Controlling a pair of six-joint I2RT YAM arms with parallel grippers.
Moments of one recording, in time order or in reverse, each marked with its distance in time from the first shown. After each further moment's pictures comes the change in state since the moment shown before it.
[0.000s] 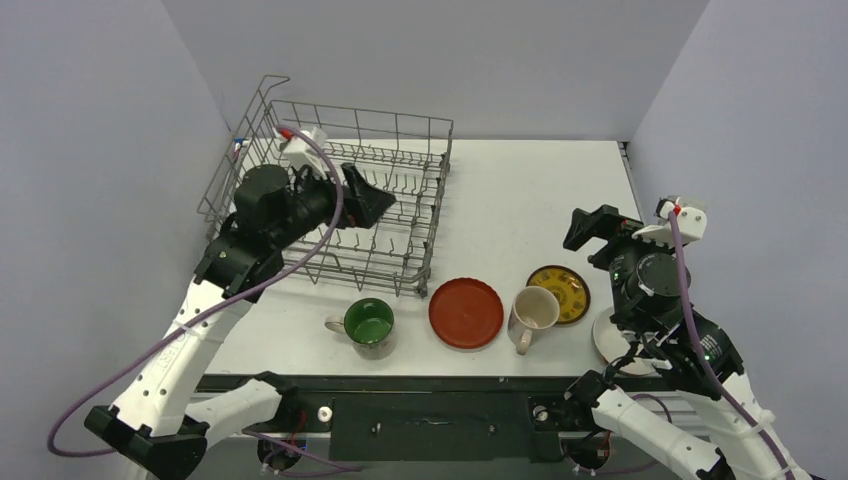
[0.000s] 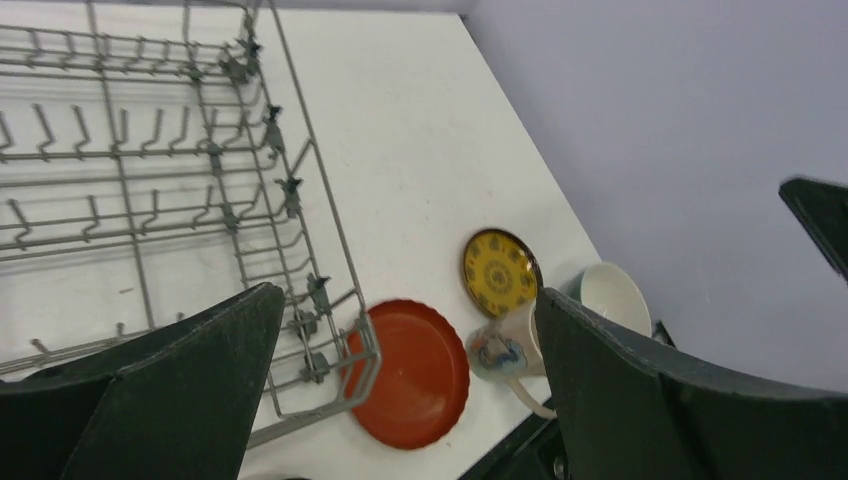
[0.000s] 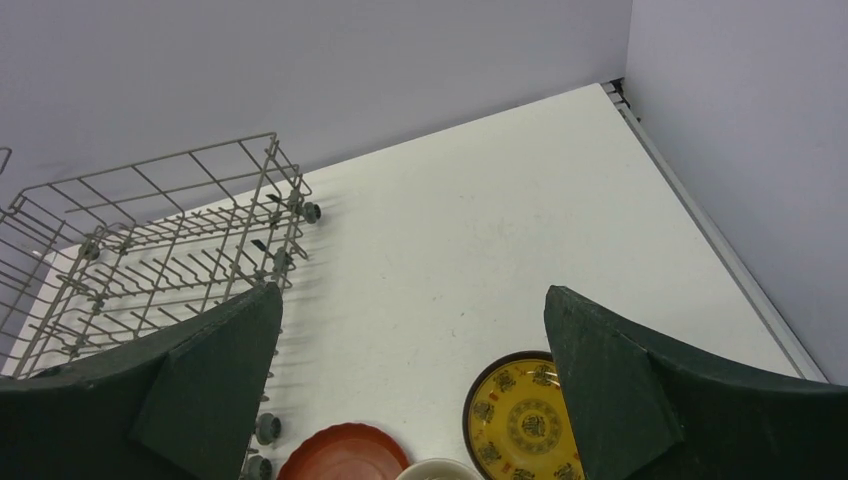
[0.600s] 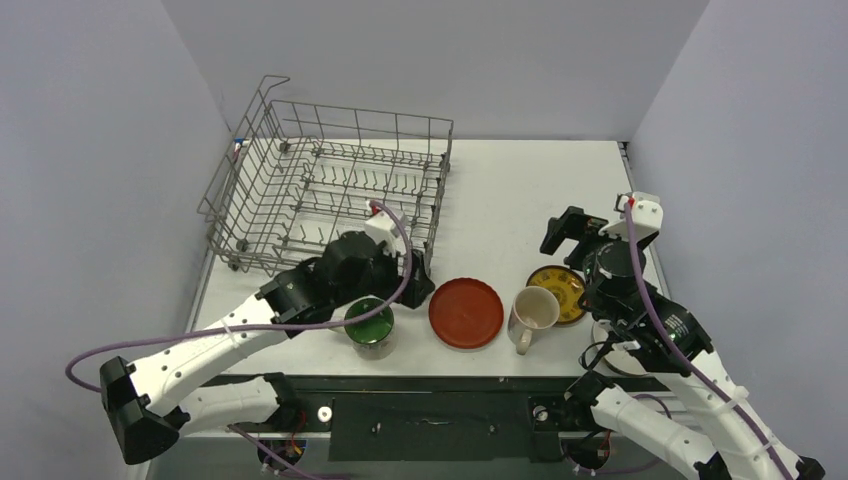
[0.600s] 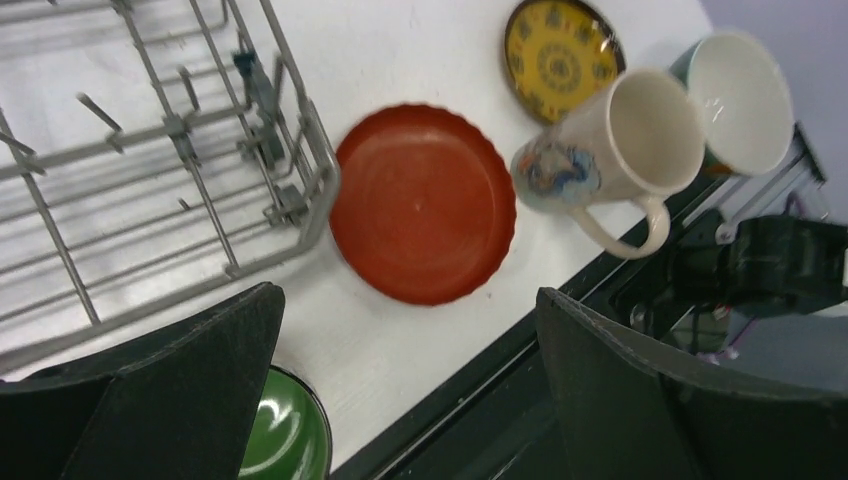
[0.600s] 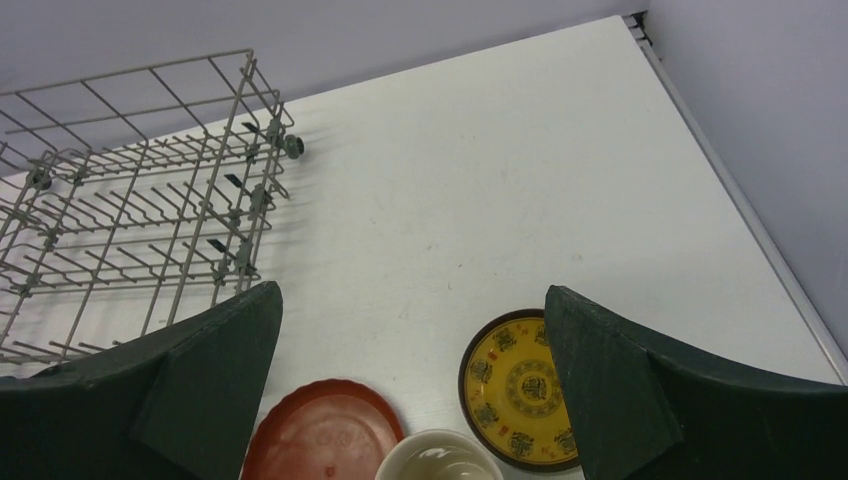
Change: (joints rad) left arm -0.458 0.008 -0.281 -0.019 -0.277 0.043; right arm 0.000 0.067 -0.075 -0.018 -0.036 0.046
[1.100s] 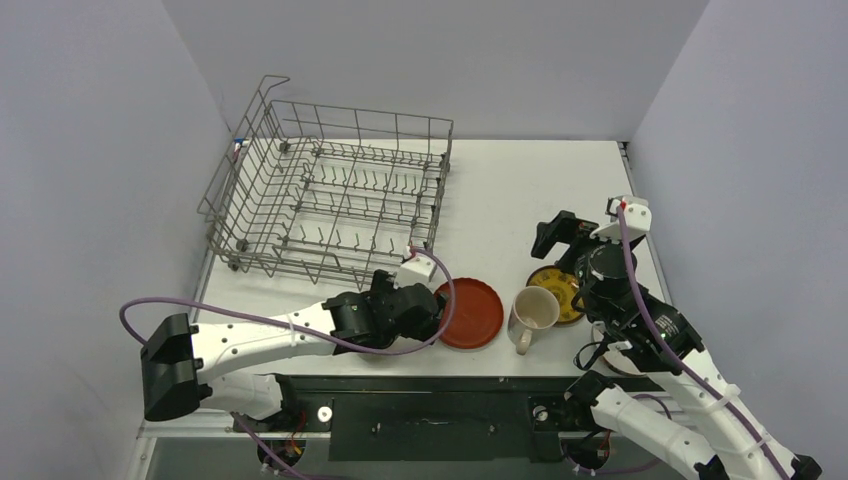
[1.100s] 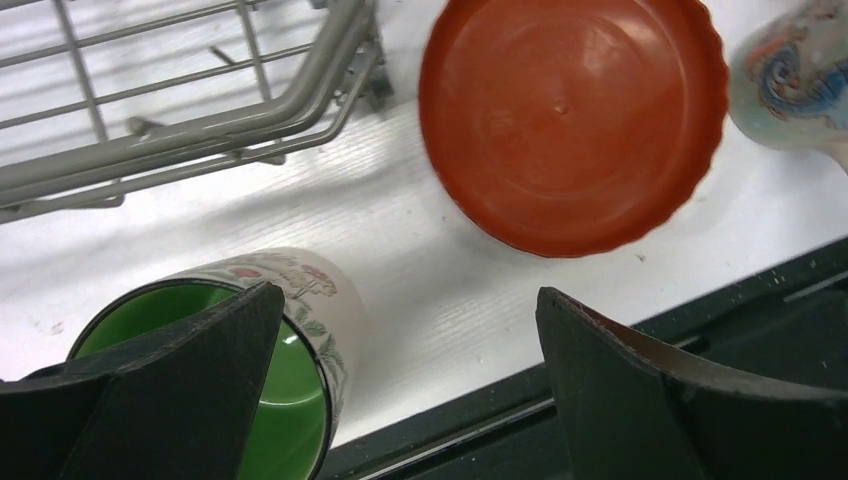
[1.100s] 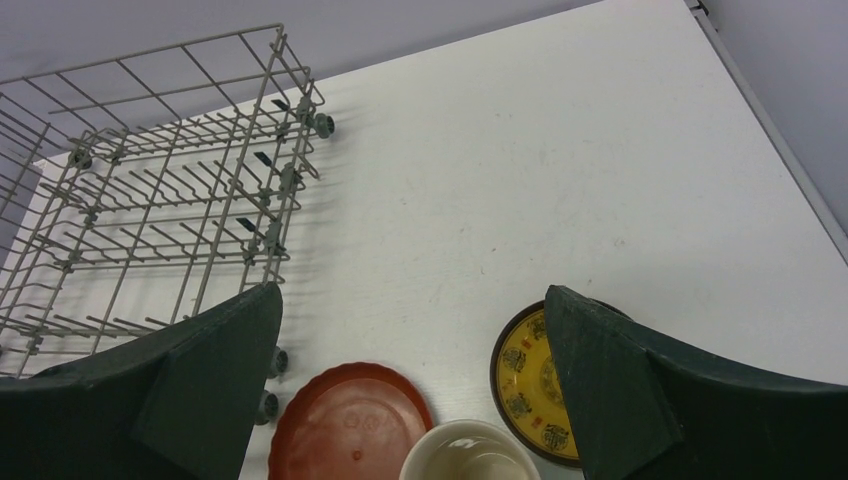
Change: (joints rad) left arm -0.335 0.225 -0.076 -0.117 -0.457 -0.142; right arm 0.000 -0.008 -0.067 0.045 -0.072 0.053
